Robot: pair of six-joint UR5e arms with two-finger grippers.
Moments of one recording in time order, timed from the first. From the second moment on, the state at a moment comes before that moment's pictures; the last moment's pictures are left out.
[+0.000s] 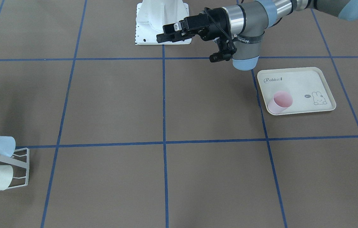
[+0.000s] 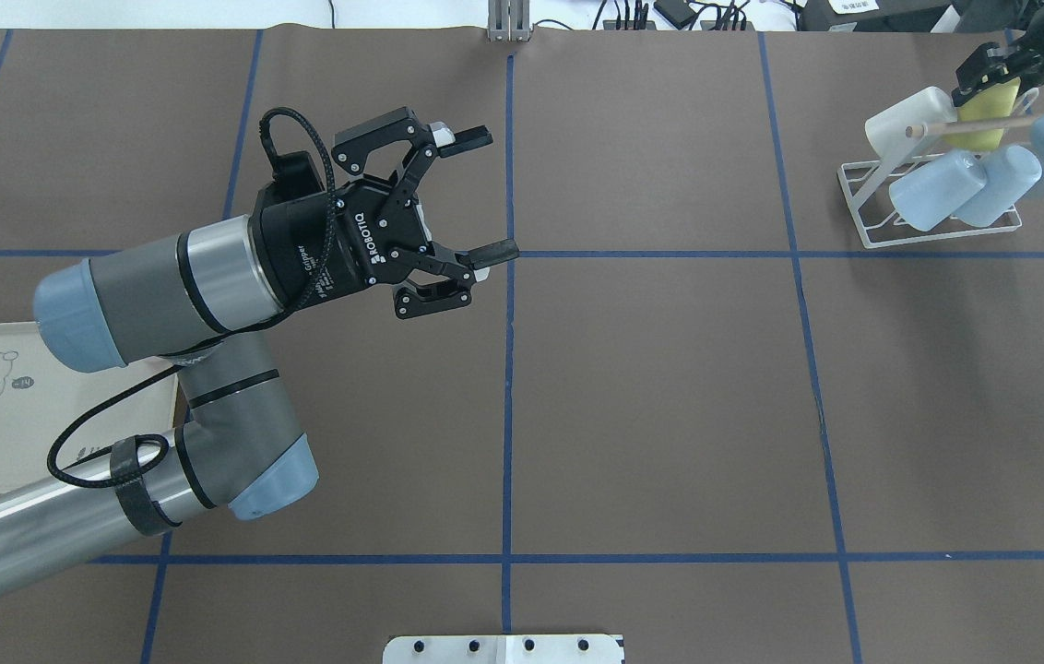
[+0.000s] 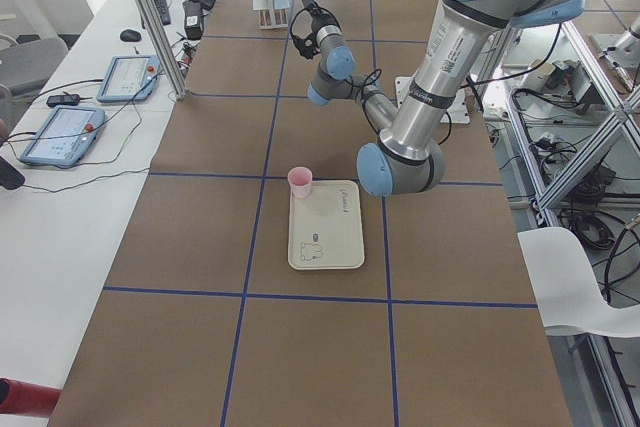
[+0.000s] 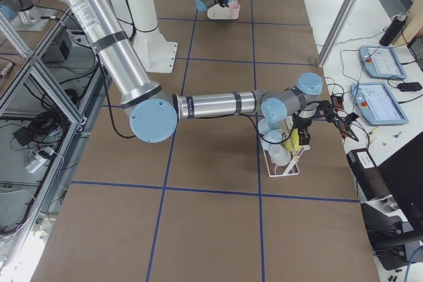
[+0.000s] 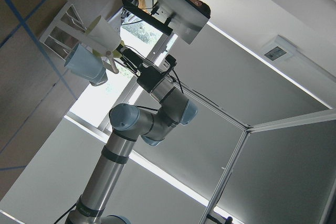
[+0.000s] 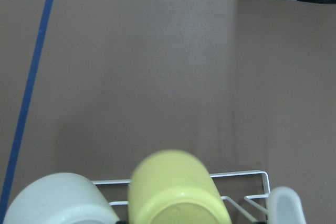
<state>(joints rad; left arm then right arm) -0.56 -2.17 -1.56 -3.37 -1.63 -2.52 1.29 -1.07 1.17 -1.19 2.21 0.41</state>
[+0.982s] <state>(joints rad) -0.64 -2.07 -1.59 -3.32 -1.67 -2.18 1.32 -1.10 1.41 -1.20 2.26 0.56</state>
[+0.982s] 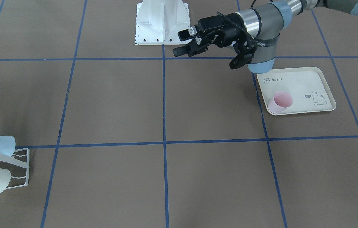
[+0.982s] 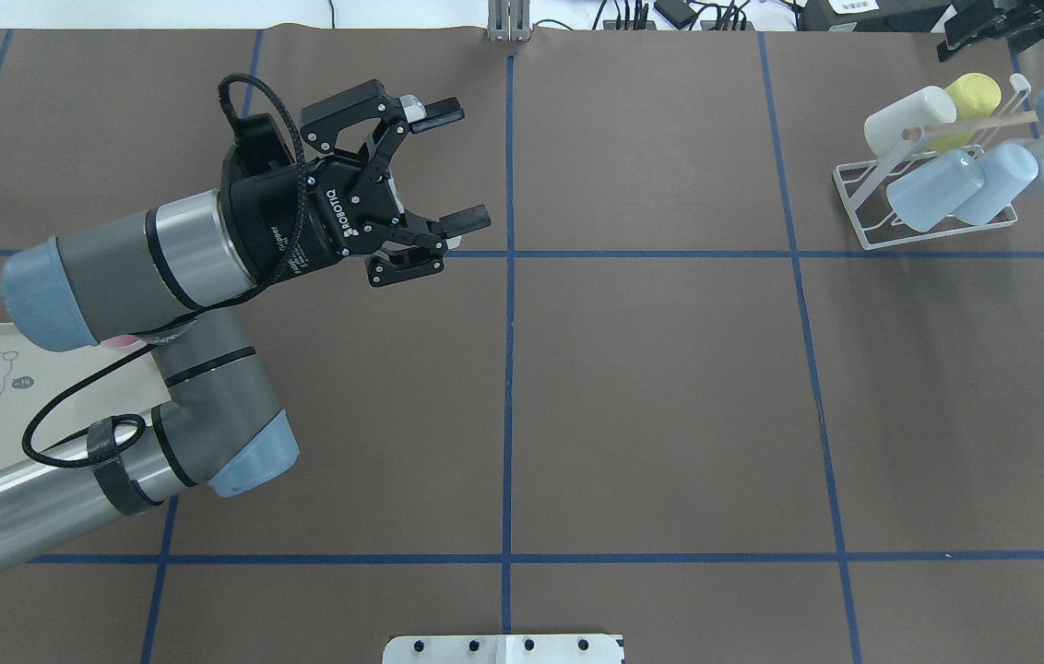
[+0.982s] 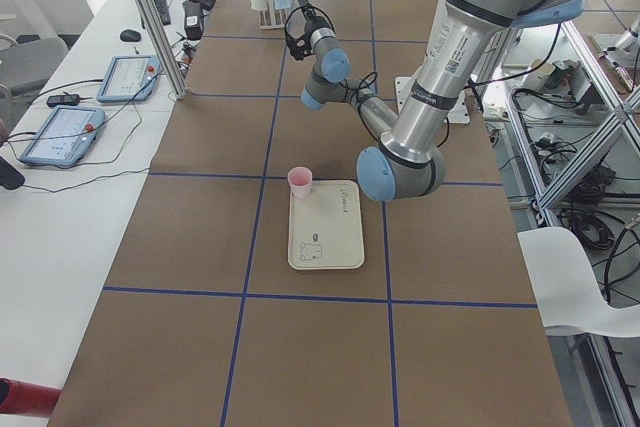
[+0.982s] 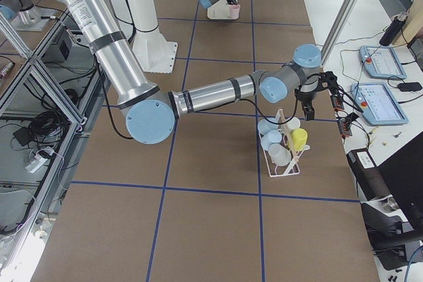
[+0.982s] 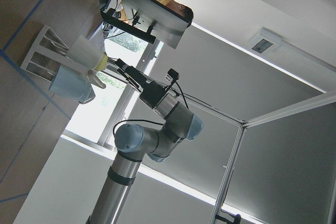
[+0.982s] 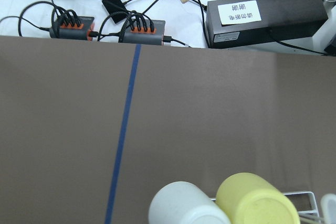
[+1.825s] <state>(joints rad) -0.94 -1.66 -1.67 -2.93 -1.89 -1.36 1.23 -1.27 1.70 -1.19 2.23 0.87</state>
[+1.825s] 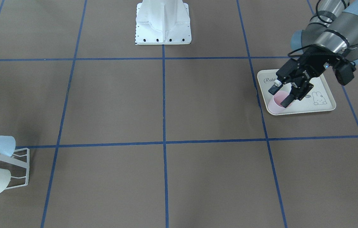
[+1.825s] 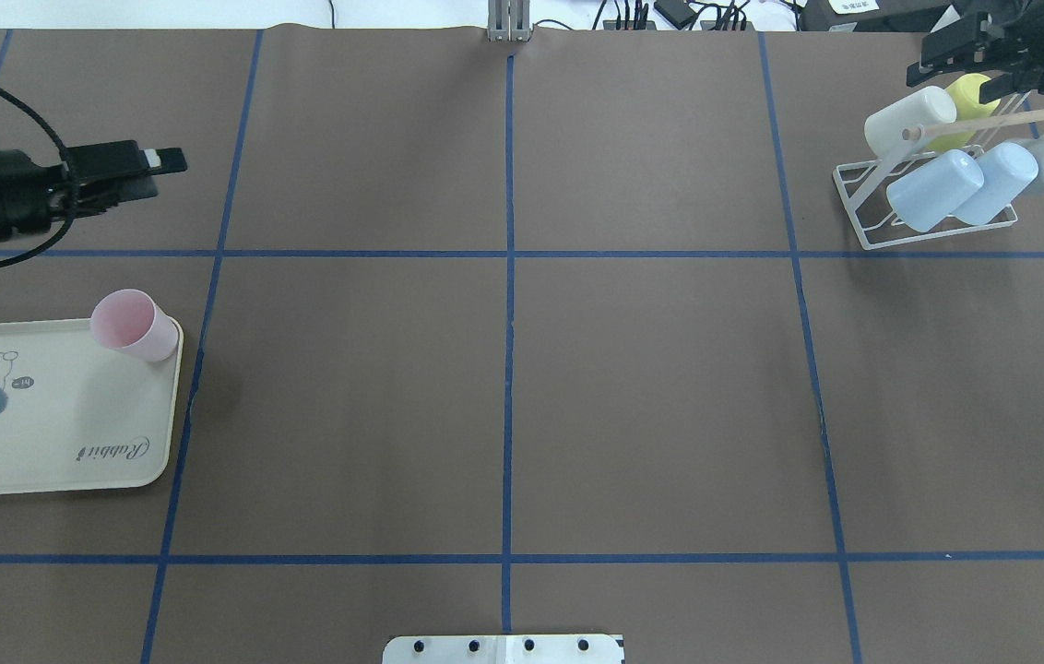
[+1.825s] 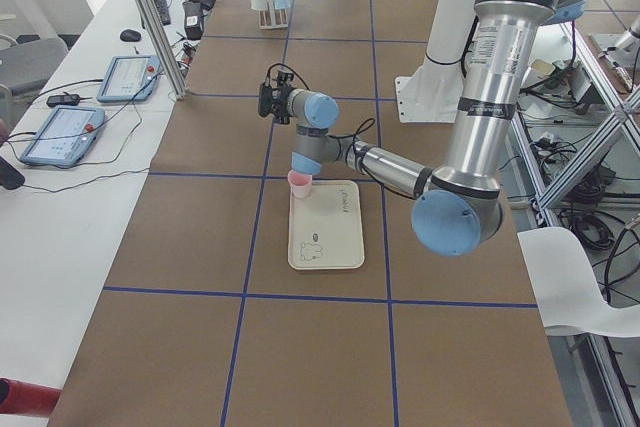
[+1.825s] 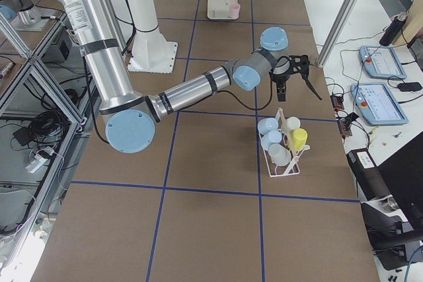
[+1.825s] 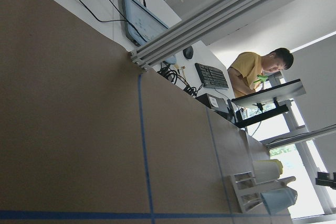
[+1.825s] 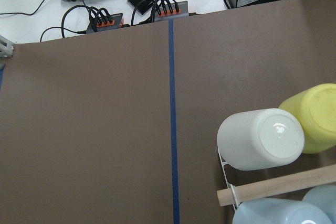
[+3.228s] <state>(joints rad) -0.83 -1.52 -1.83 -2.17 -1.94 -0.98 1.19 -1.29 1.71 -1.19 2.18 0.86</state>
